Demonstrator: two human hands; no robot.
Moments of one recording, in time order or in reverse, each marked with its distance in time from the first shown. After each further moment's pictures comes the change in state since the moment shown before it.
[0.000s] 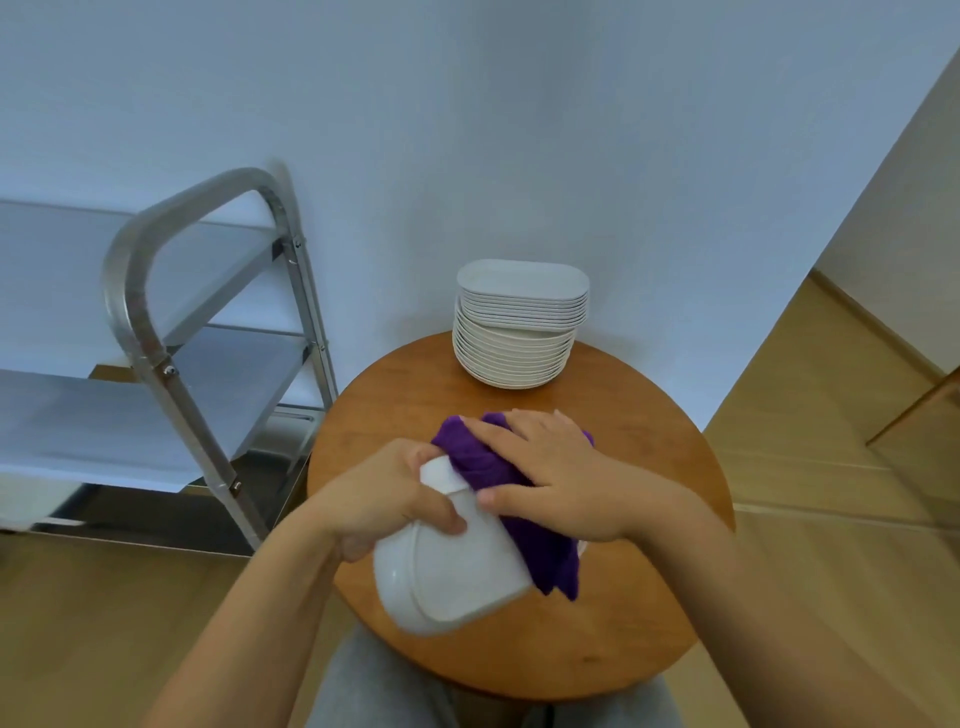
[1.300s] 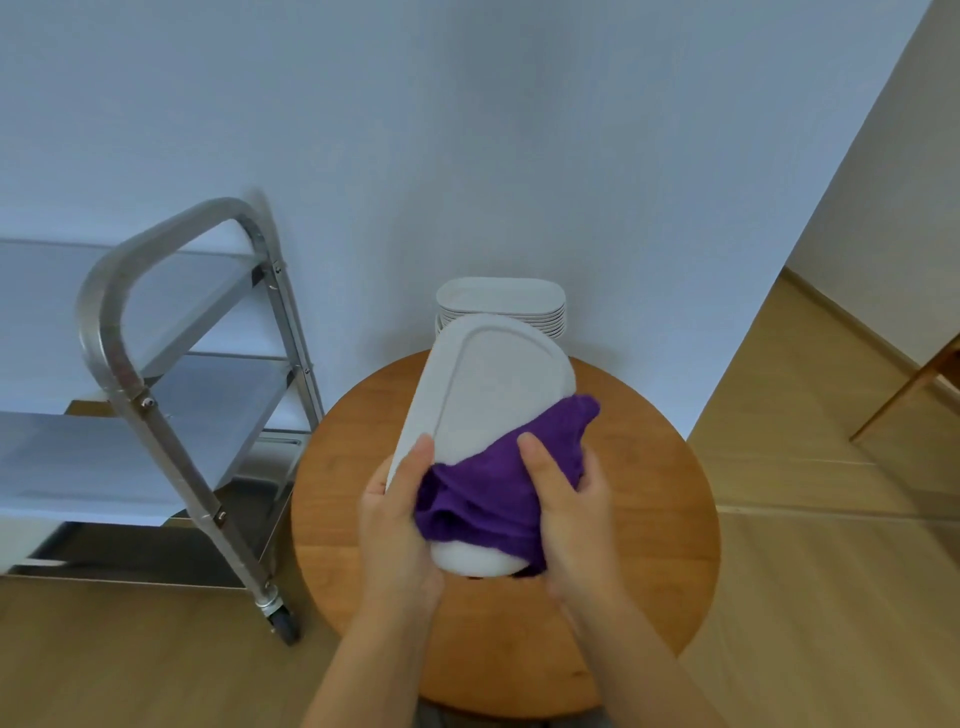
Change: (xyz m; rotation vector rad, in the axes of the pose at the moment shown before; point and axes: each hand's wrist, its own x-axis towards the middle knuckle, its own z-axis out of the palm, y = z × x) left_hand 0.016 -0.019 0.067 -0.767 0.600 0.355; right_hand -0.002 -0.009 0.055 1.627 0.927 0.274
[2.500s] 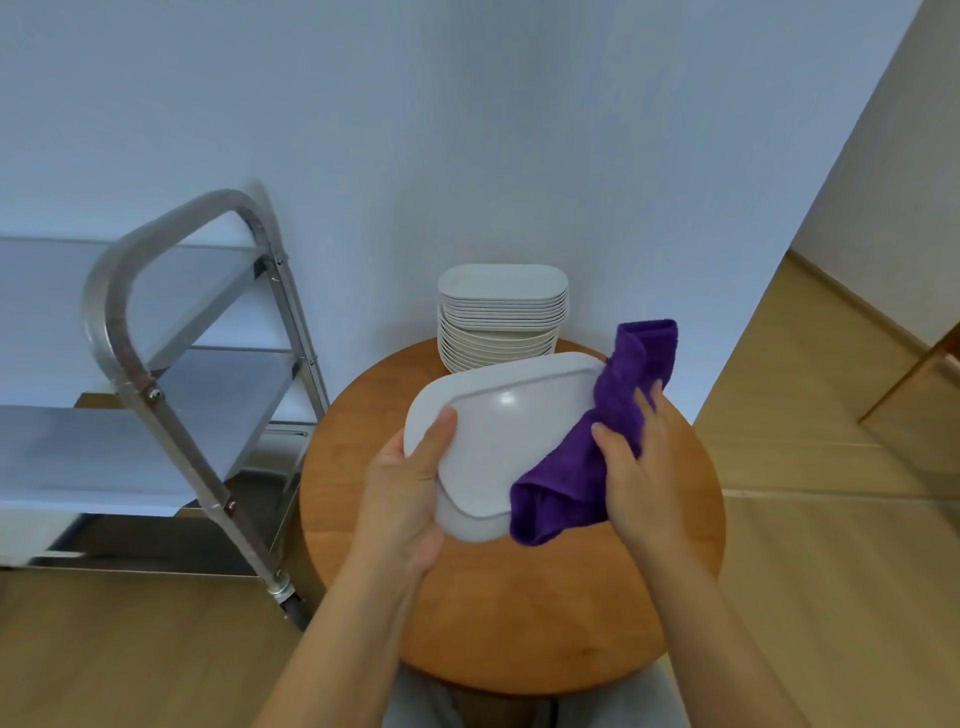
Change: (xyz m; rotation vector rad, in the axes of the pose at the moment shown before) left_hand 0.011 0.013 0.007 0.063 -0.044 -0.083; right_hand 0.024 -0.021 -0.048 -0.611 0.083 -0.351
